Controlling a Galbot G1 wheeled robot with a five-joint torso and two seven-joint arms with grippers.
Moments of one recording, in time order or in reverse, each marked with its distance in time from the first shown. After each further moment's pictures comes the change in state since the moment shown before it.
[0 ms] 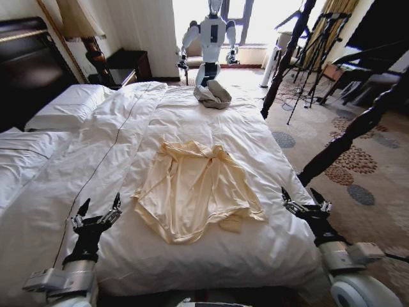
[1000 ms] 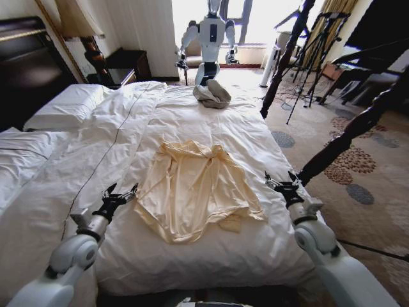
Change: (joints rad) left arm -0.506 0.645 0.205 0.509 -0.406 0.223 -0.150; right arm 0.811 -0.203 -0.659 -0.590 0.058 -0.019 0.249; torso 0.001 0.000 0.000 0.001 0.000
